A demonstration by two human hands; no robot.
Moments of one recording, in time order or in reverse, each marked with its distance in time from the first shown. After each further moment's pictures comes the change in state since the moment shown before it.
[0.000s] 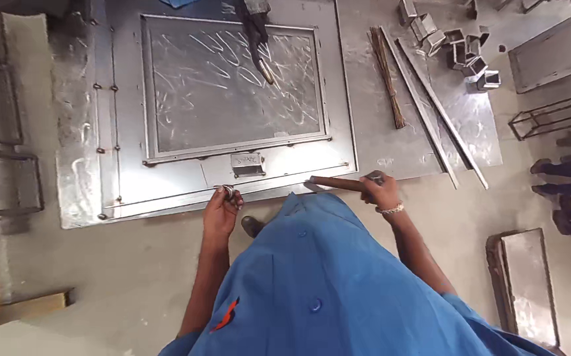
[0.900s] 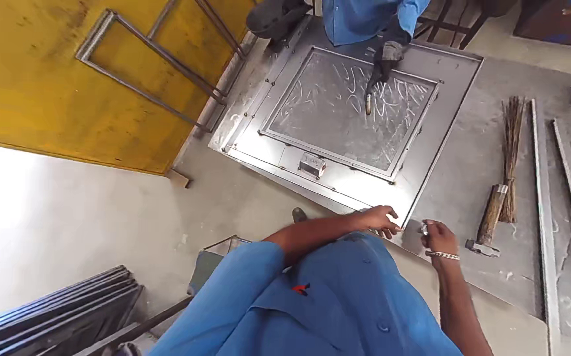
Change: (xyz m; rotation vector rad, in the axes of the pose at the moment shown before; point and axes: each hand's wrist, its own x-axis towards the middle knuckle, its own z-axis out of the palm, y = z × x) left_hand 0.026 -0.152 0.306 0.763 -0.490 -0.399; right_hand 0.158 0.090 -0.078 -0.059 -0.177 0.029
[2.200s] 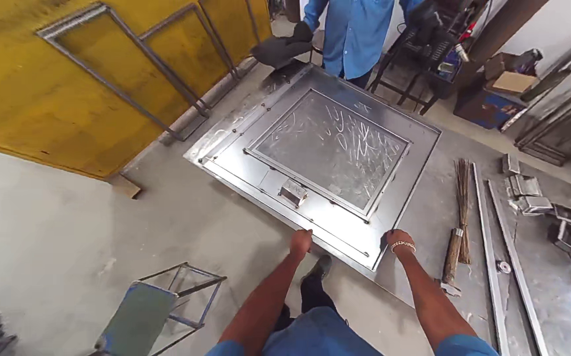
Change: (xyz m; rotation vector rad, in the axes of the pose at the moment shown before) left_hand -0.033 -0.146 -0.104 -0.194 0.862 -0.346; right_hand 0.131 -0.027 0.061 -1.270 -0.041 0.071
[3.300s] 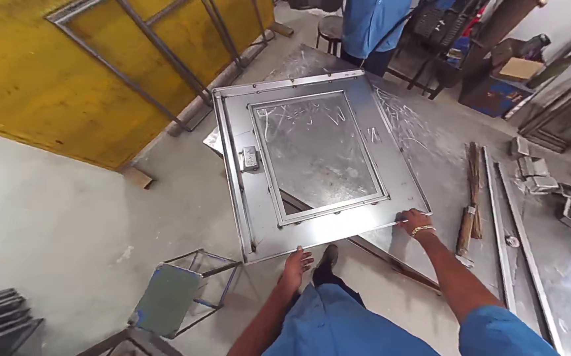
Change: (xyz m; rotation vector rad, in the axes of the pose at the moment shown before) left_hand -0.089 -0.173 -0.050 -0.913 -0.073 -0.114; right_hand -0.042 0.015 0.001 -0.169 0.131 -0.477
